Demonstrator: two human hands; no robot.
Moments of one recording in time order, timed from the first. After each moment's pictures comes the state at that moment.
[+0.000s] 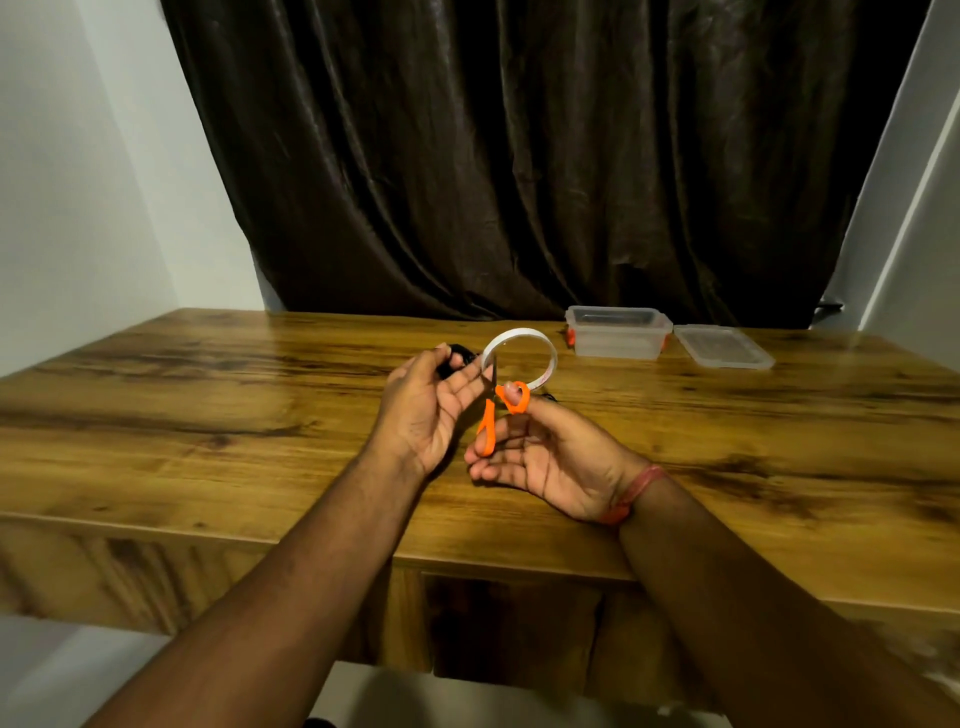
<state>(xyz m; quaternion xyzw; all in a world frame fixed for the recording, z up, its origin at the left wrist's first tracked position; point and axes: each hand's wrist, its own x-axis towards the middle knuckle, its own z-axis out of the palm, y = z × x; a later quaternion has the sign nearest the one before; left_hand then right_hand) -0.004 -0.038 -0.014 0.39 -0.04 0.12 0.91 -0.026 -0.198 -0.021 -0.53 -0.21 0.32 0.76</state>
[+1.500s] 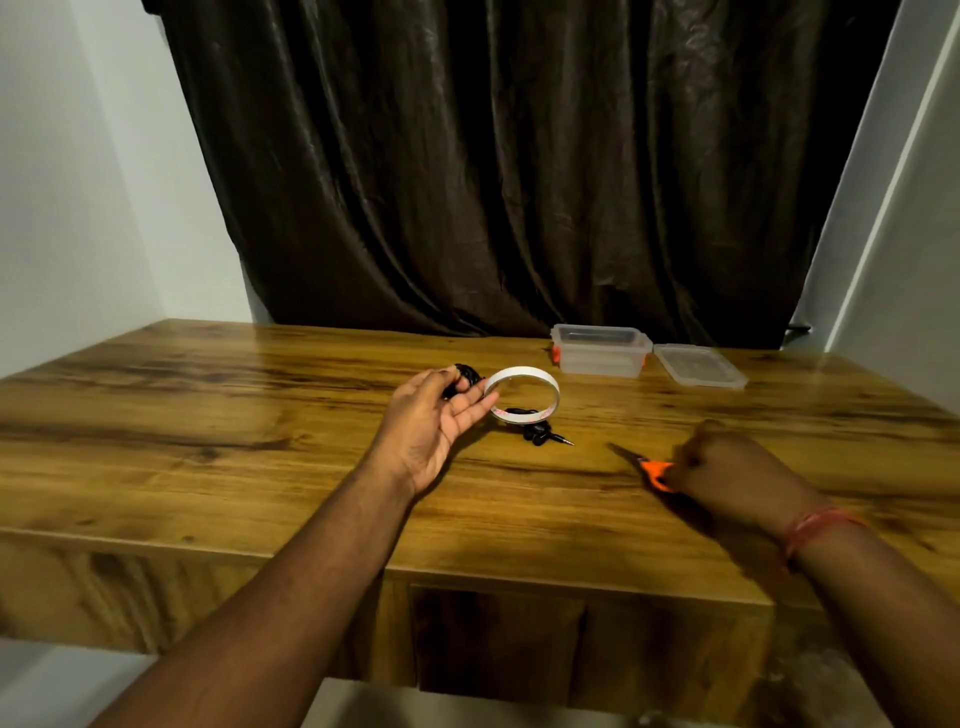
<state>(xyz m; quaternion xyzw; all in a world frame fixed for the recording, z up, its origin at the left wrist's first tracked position) -0.015 -0.046 -0.011 0.45 -0.04 0.09 0.89 -0.030 -0.341 -0.004 -0.99 -0.05 -0.01 0.16</state>
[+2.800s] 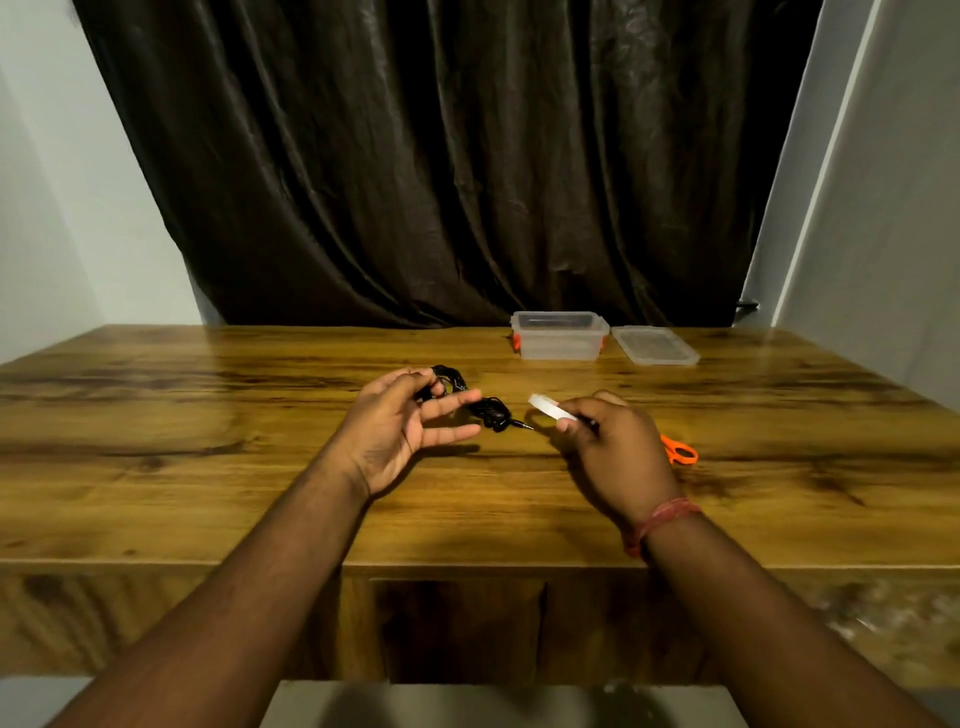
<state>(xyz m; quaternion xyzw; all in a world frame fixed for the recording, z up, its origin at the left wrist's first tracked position) -0.031 -0.049 -0.007 0.52 -0.10 0.00 0.85 -0.034 -0.283 -0.035 -0.88 -0.11 -0.26 0.38</state>
